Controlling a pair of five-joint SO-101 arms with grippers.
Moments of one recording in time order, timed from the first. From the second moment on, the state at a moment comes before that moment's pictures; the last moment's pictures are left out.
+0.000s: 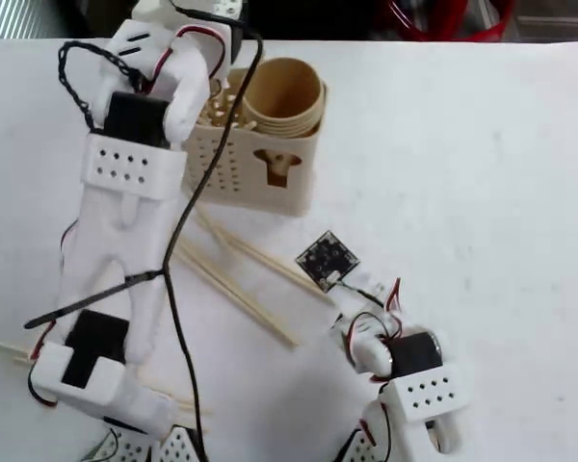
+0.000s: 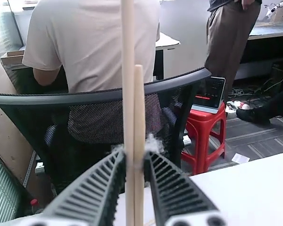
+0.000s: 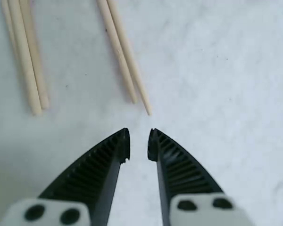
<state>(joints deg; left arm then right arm) 7.6 5.3 -28.5 41.3 -2.2 -19.1 -68.4 78.4 60.8 29.6</state>
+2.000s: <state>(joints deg) -58.9 31.6 -28.5 69.8 -38.4 -42.1 1.5 15.3 70.4 37.7</state>
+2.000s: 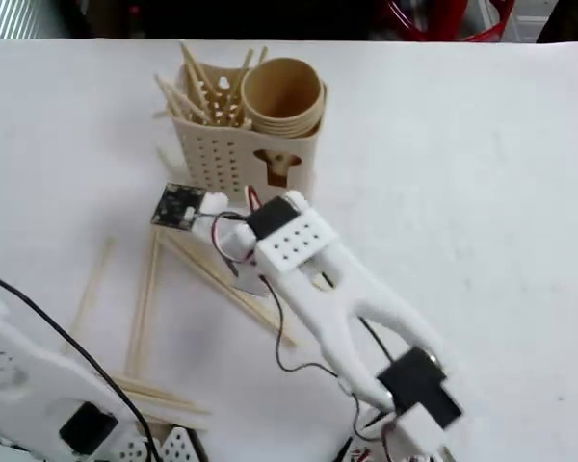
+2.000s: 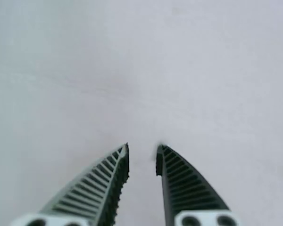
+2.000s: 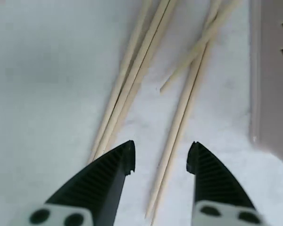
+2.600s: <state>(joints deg) -60.0 34.2 -28.5 67.5 -39.1 -35.2 20.7 13.0 58.6 41.5</state>
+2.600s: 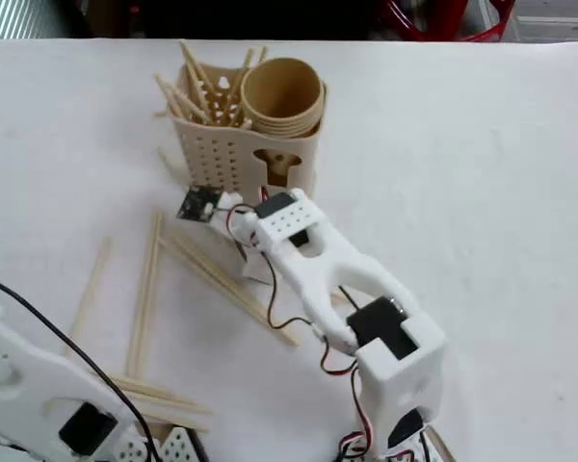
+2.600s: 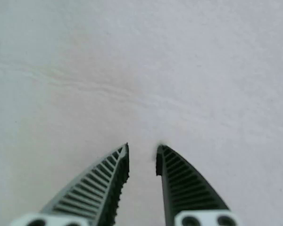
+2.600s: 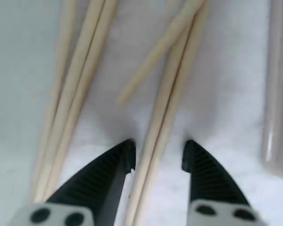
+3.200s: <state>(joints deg) -60.0 34.2 -28.5 67.5 -39.1 -33.2 17.5 15.0 64.4 37.8</state>
